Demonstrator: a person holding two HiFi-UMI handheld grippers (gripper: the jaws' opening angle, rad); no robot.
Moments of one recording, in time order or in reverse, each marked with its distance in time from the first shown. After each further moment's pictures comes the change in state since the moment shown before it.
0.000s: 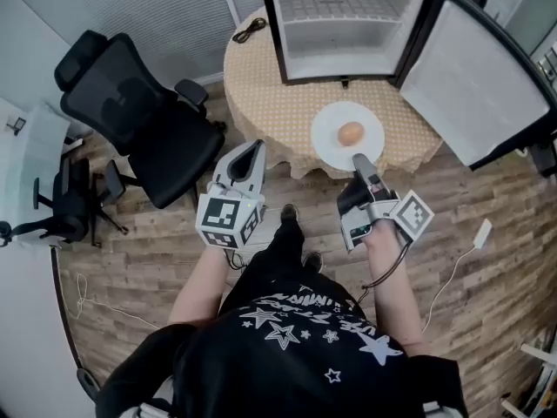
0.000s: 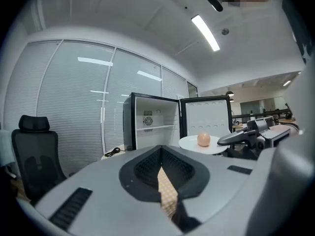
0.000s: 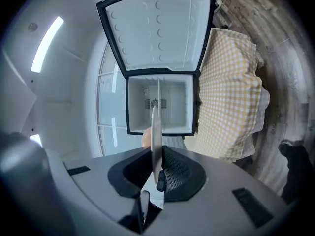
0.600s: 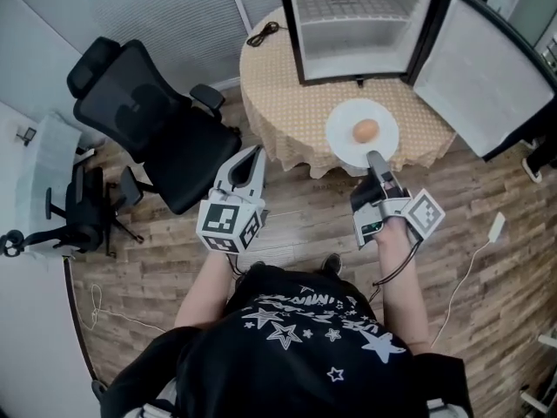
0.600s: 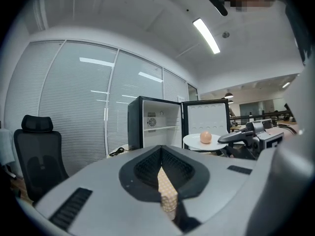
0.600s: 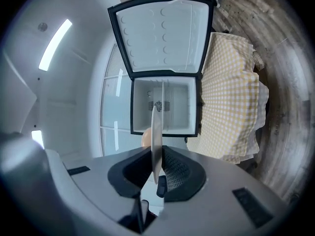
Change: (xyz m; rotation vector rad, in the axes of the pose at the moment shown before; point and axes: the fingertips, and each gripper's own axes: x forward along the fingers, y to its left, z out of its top) left arm -0.050 0.040 -0.001 -0.009 -0.011 -0.007; right arm -0.003 0.010 -0.033 -0.036 -0.077 0.032
